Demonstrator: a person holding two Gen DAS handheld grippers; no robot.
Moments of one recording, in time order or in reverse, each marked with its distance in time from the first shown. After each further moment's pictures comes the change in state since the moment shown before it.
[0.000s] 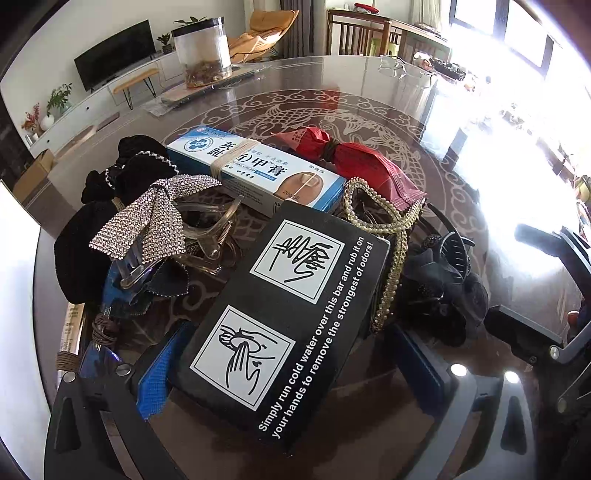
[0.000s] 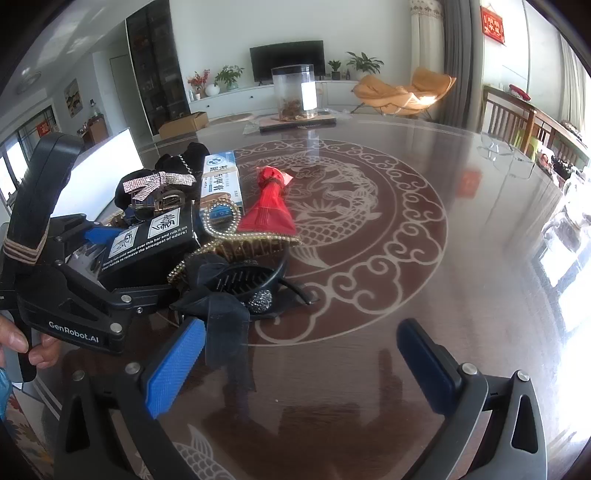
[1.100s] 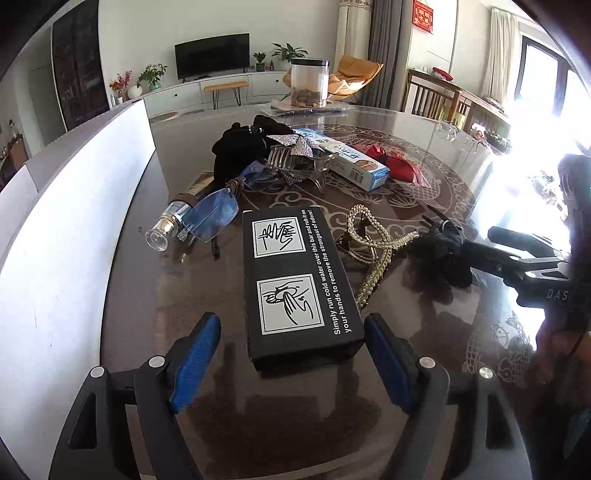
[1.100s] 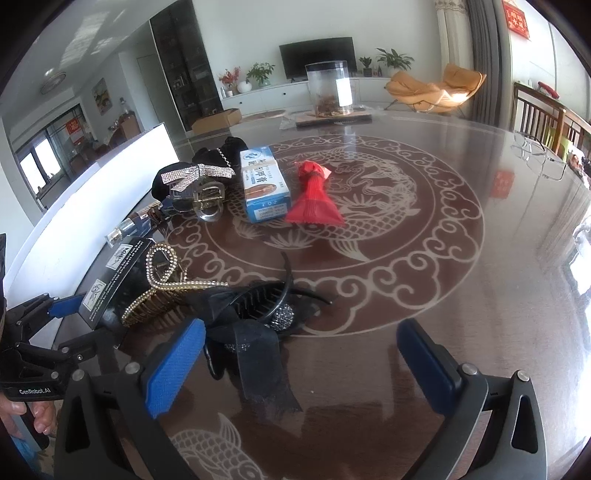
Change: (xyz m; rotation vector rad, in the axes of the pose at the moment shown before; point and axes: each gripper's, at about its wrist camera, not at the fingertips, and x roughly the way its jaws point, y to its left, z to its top) left arm -0.079 0.008 -0.117 -0.280 -0.196 0.155; right arm -0.001 0.009 -0.004 -0.039 0.013 0.143
